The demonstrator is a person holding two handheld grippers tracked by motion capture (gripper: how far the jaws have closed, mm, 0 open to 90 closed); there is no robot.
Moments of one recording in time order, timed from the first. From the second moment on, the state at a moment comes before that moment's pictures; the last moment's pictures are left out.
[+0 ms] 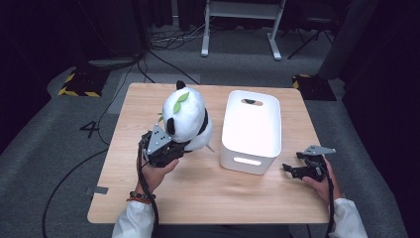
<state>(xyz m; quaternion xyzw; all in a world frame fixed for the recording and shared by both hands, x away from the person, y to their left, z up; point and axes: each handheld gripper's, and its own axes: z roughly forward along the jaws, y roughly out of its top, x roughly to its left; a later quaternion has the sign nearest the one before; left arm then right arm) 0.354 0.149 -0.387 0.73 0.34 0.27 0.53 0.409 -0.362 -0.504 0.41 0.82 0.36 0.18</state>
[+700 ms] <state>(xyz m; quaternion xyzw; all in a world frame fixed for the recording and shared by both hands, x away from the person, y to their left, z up) 0.352 0.137 -0.357 0.72 0.32 0.28 0.55 0.409 -0.362 -0.504 0.41 0.82 0.36 0.18</state>
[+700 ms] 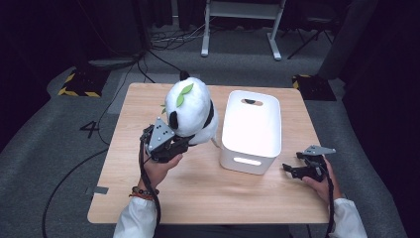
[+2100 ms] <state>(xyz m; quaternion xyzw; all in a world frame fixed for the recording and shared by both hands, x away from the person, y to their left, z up) 0.372 0.055 -0.330 0.73 0.25 0.25 0.58 0.408 -0.362 -0.504 0.41 0.82 0.36 0.18</state>
